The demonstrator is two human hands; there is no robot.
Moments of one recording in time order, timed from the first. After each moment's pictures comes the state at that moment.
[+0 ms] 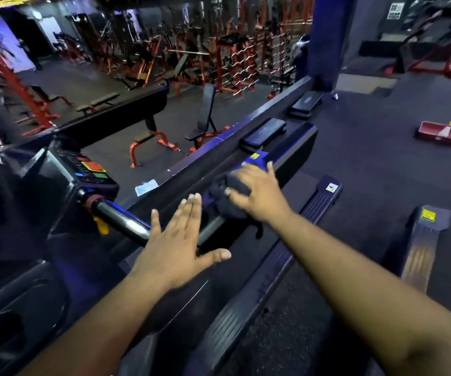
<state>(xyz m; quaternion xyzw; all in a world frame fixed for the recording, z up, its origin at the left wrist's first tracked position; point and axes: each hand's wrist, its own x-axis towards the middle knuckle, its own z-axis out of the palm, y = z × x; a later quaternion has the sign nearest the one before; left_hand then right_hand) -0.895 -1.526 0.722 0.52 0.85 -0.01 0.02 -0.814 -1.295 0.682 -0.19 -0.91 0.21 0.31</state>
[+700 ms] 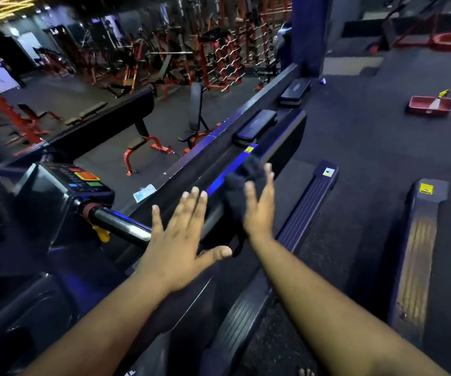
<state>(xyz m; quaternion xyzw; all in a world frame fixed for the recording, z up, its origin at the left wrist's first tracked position) -0.890 -1.532 0.729 0.58 0.82 -0.02 0.00 -0.820 -1.354 0.630 -0.33 -0.59 0.52 0.52</state>
